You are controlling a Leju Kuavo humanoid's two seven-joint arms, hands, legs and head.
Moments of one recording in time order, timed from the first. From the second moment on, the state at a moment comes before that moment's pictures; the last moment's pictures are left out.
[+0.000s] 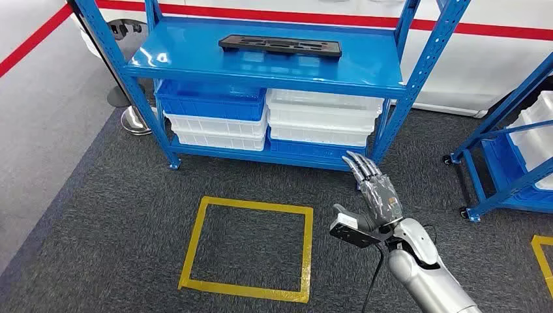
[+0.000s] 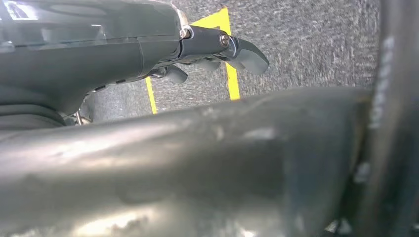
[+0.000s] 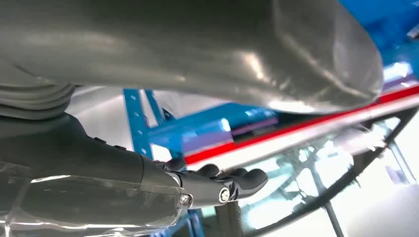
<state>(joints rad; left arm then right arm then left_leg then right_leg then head) -0.02 0.02 -0.47 -0.18 0.25 0.03 0.14 -0.31 -0.28 0.42 -1.31 0.71 -0.47 -0.27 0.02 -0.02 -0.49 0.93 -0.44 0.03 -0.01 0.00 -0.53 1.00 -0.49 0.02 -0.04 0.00</state>
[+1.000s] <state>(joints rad) -0.03 0.03 -0.48 -0.17 0.24 0.03 0.13 -0.28 -0.29 0.40 -1.33 0.72 -0.47 -0.27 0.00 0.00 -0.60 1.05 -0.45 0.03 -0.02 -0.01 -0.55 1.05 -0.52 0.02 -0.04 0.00</state>
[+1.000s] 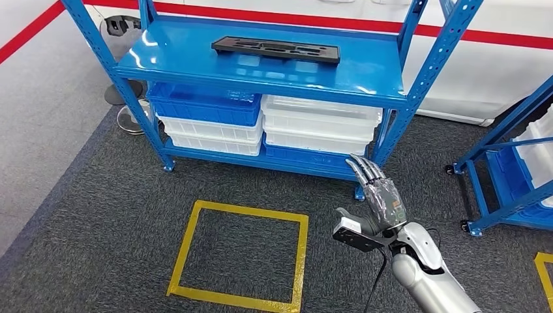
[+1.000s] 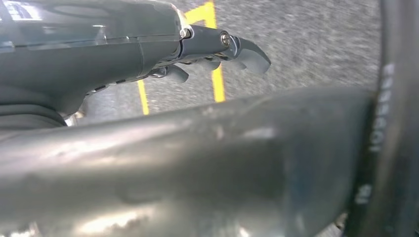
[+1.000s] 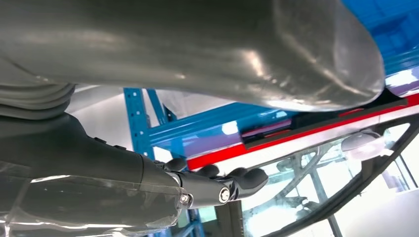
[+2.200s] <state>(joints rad) -0.02 0.02 -0.49 -0.17 0.24 0.02 0.11 -0.28 -0.30 0.39 -1.37 0.73 -0.48 -0.27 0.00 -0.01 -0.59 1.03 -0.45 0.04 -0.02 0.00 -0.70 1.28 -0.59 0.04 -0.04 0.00</state>
